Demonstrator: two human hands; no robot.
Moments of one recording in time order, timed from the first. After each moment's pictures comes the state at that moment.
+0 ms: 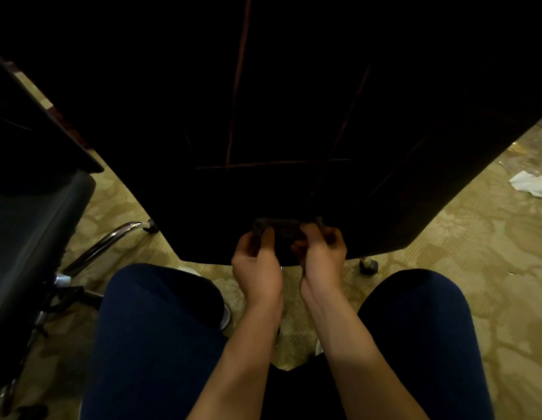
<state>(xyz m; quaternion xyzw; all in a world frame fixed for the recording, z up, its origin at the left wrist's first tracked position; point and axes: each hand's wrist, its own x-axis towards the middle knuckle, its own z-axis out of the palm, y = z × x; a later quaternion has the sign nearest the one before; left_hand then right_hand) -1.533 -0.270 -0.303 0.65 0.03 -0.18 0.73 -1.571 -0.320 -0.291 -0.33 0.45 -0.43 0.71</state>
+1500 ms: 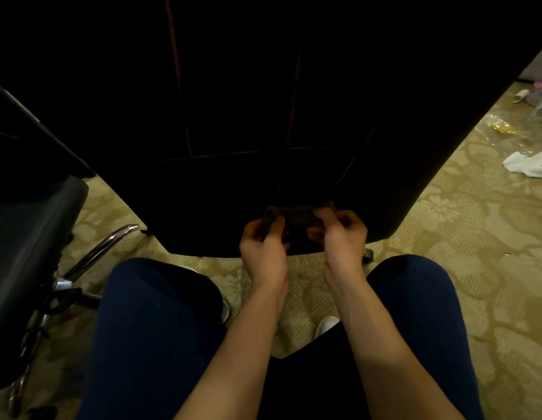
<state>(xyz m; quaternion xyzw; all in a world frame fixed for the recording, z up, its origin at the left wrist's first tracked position) -1.555 -0.294 -0.312 0.63 0.01 -0.23 0.74 -1.615 -0.359 -0.297 -0.39 0.47 -0.43 0.67</state>
